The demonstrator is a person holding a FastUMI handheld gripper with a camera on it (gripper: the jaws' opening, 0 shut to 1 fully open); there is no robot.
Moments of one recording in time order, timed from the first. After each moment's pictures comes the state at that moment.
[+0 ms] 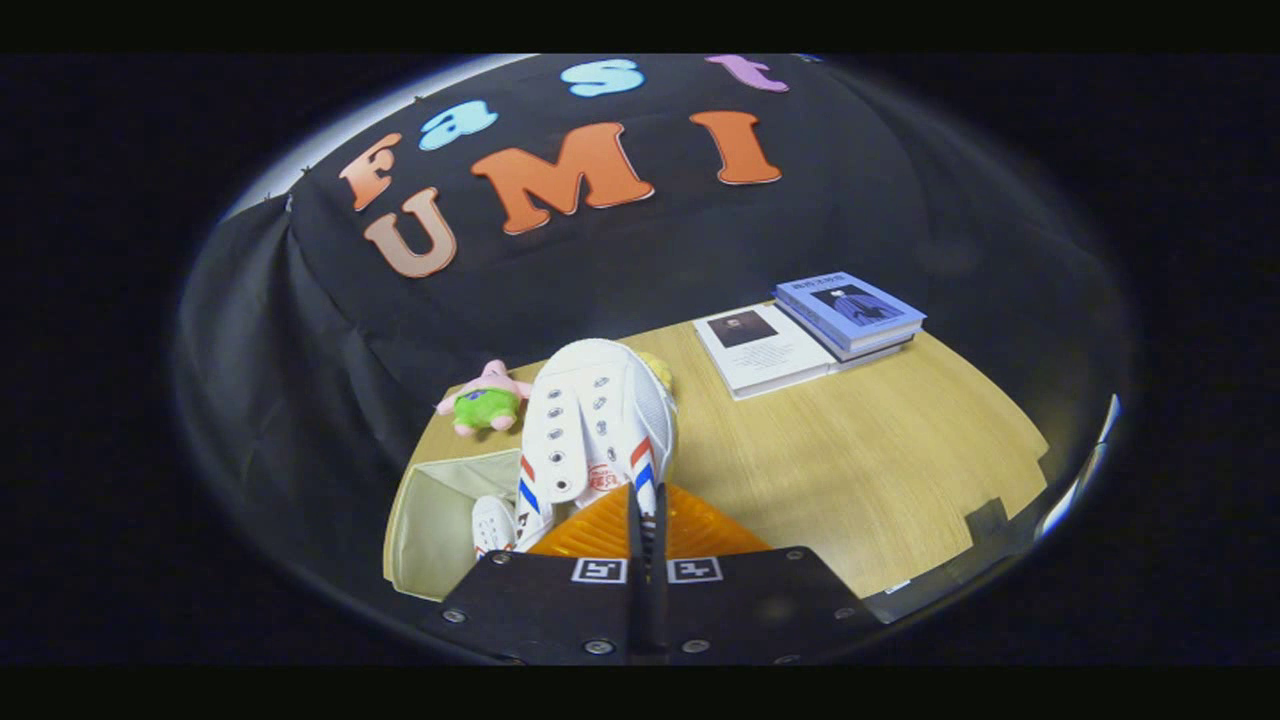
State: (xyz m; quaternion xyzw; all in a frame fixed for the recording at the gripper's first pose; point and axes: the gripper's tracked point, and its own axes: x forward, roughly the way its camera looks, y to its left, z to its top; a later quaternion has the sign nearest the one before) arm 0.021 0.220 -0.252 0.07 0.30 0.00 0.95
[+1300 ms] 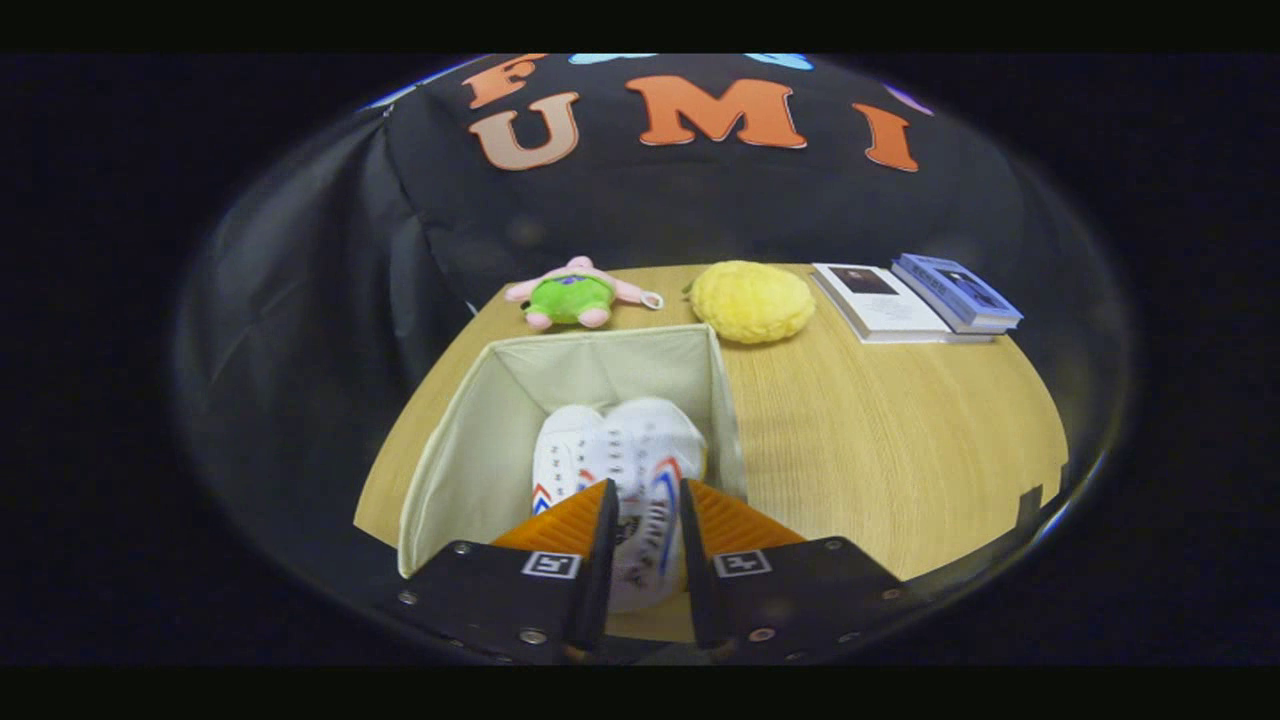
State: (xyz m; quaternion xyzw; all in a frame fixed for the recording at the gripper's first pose) arm -0.006 0.362 -0.333 -0.04 0.37 0.07 0.93
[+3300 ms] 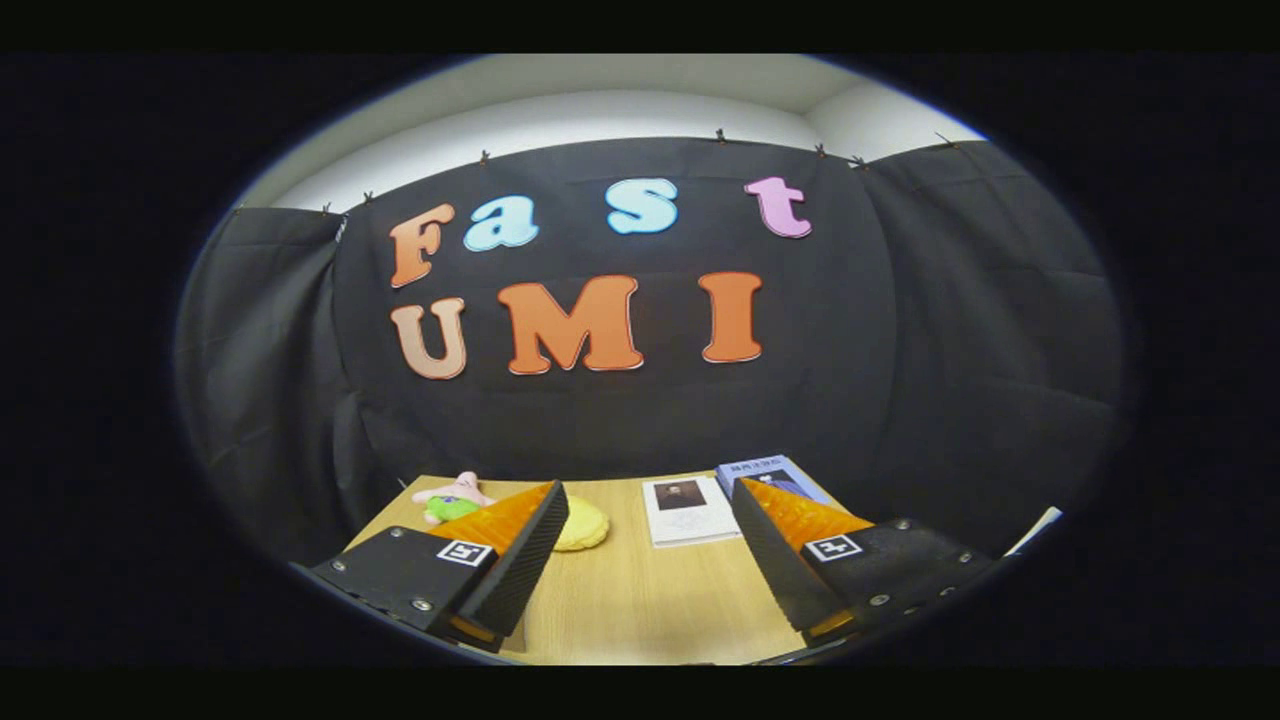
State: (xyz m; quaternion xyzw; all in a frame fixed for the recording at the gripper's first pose) arm 0.031 0.114 -0.023 -0.03 0.07 -0.04 1.00
